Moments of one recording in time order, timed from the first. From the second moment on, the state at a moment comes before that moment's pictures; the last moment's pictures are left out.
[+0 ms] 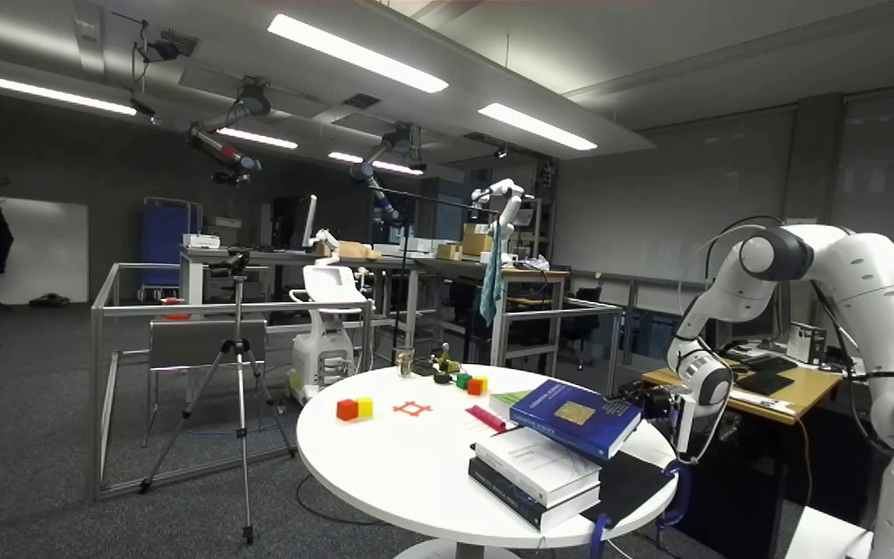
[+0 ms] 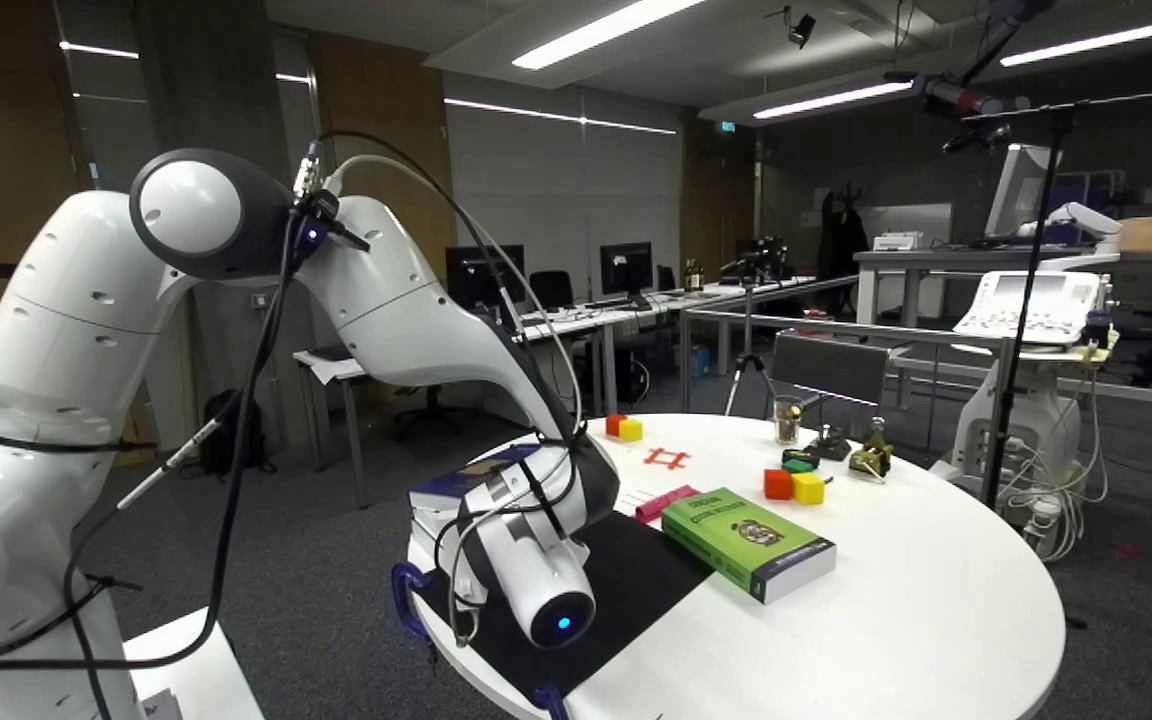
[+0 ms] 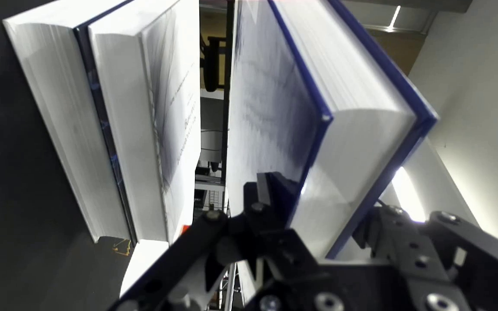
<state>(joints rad) -0.33 0.52 -0.24 -2.24 1.51 1.47 -1.28</state>
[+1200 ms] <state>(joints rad) -0.25 0.59 -0.23 -2.25 1.64 1.52 -1.30</state>
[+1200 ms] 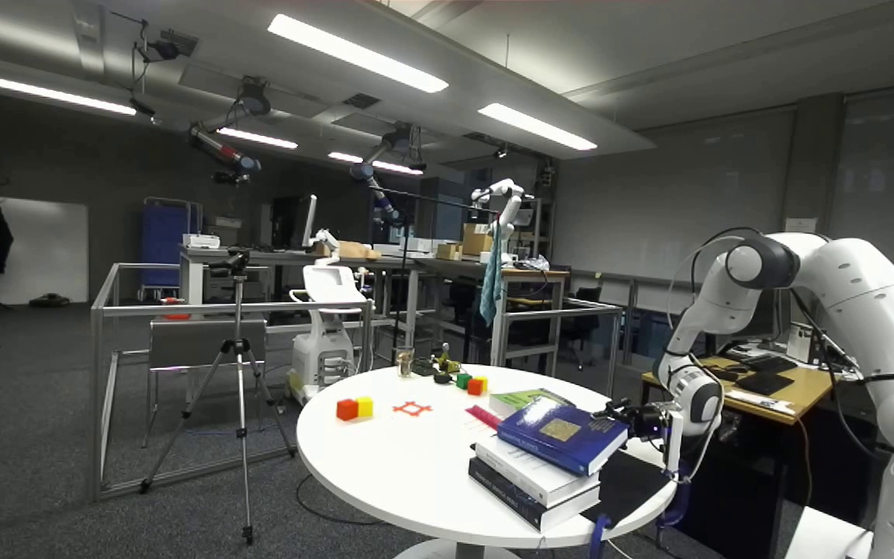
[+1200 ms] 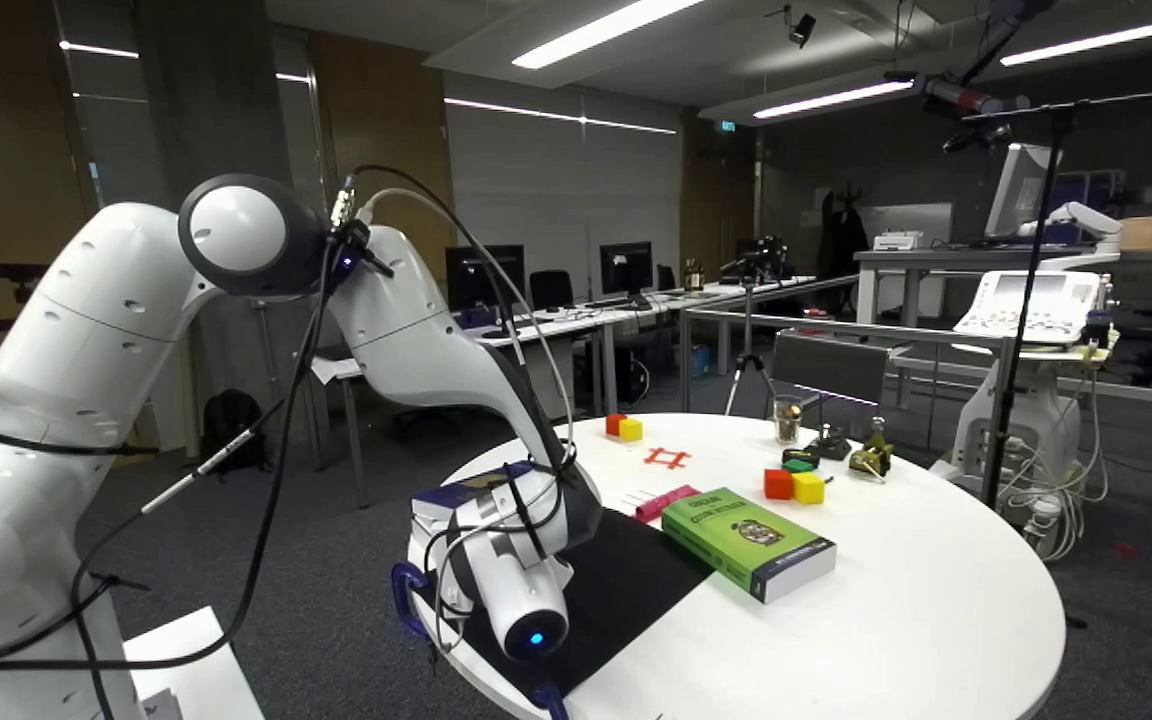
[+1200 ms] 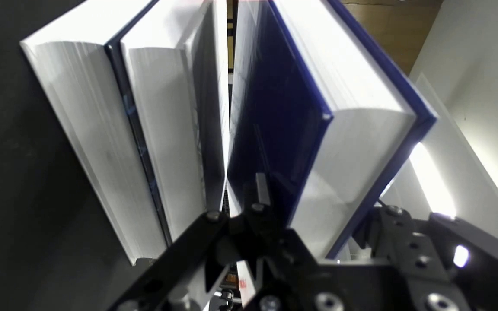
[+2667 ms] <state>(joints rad) -0.15 0.59 -0.19 -2.31 1.87 1.57 -1.48</state>
